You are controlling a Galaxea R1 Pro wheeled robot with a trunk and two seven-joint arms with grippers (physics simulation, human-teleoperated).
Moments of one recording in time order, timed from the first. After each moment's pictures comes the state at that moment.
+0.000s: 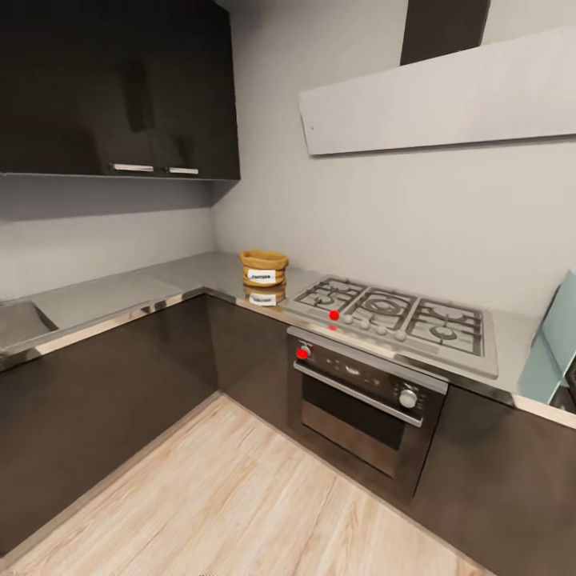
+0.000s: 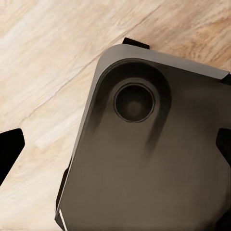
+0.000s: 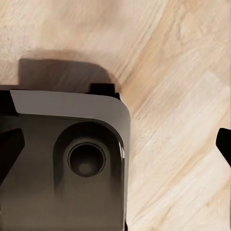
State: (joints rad) left arm 0.00 0.00 0.01 -0.07 0.29 -0.09 0.09; right arm -0.14 -0.06 -0.02 0.03 0.05 -0.10 0.01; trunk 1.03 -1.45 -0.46
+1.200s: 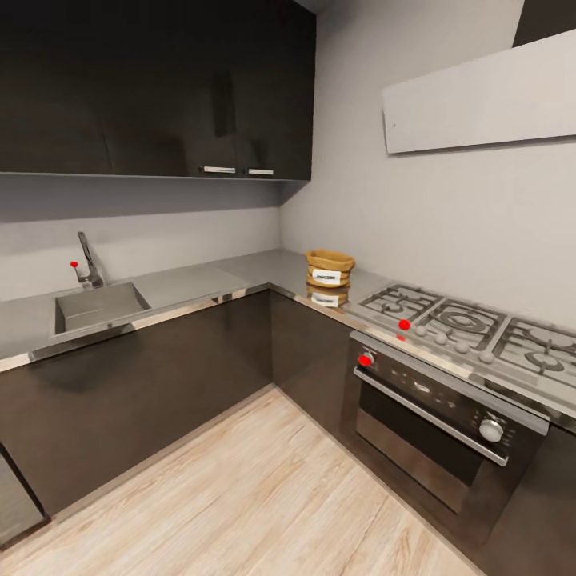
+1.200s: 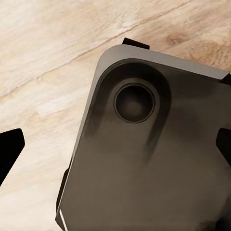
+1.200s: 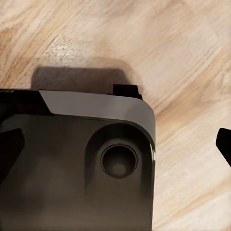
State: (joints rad) left arm 0.00 0.00 0.01 -0.07 0.29 -0.09 0.09; right arm -0.14 -0.01 -0.02 0.03 0.05 -0.11 0.00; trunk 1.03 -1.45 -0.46
